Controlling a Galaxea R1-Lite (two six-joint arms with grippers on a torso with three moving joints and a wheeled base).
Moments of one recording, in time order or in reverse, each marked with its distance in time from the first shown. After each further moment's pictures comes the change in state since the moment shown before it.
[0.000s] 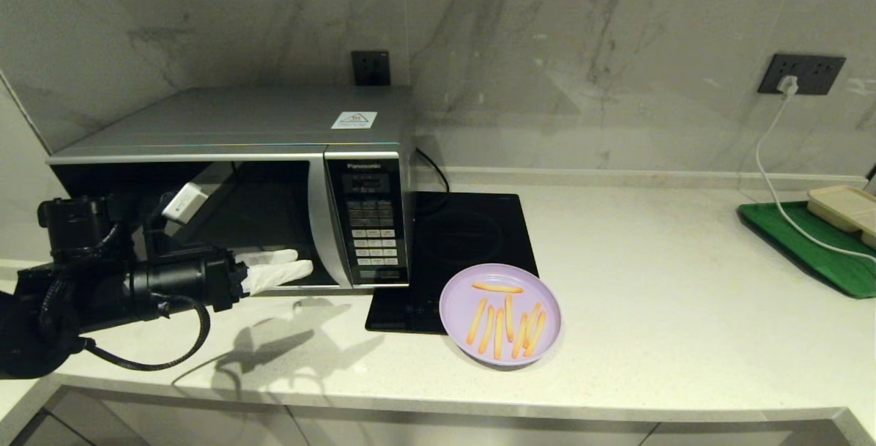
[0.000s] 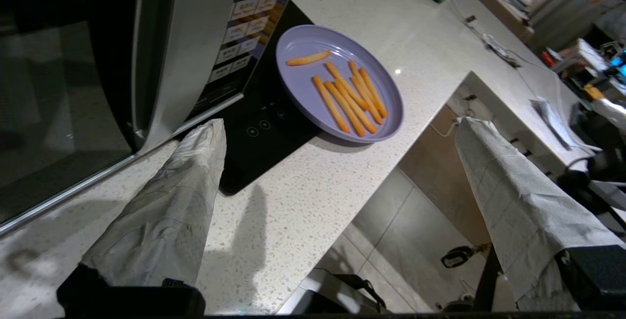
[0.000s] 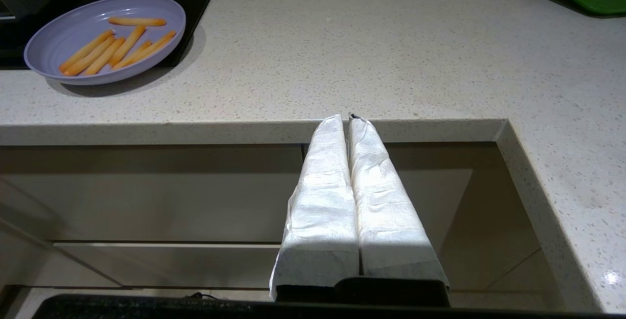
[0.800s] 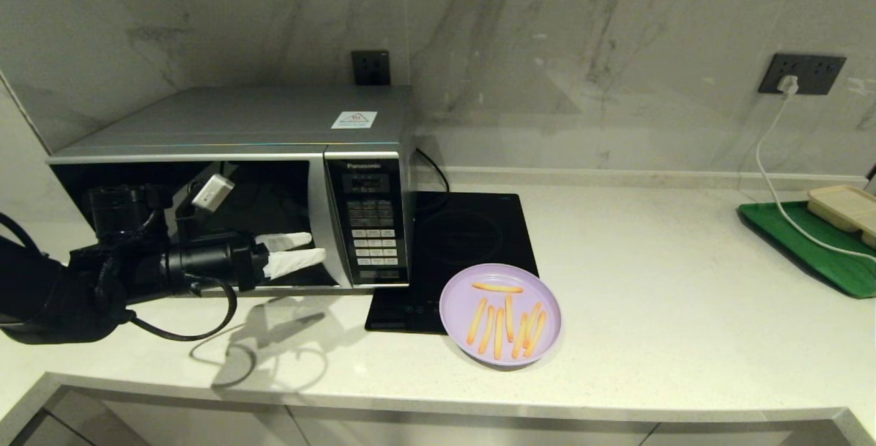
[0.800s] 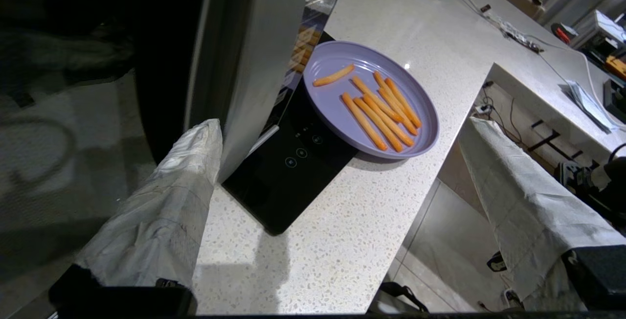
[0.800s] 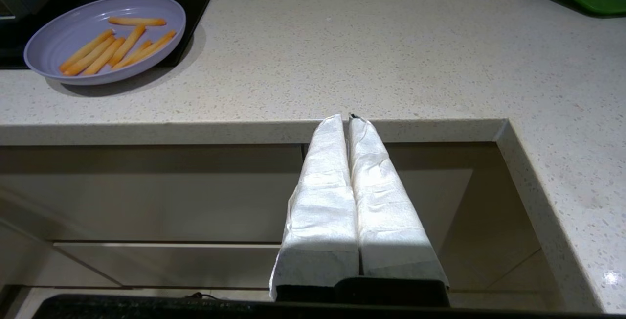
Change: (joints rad) left arm -0.018 0.150 -0.143 -0.045 -0.026 0.076; right arm 0.000 0.000 0.000 0.000 0.000 0.000
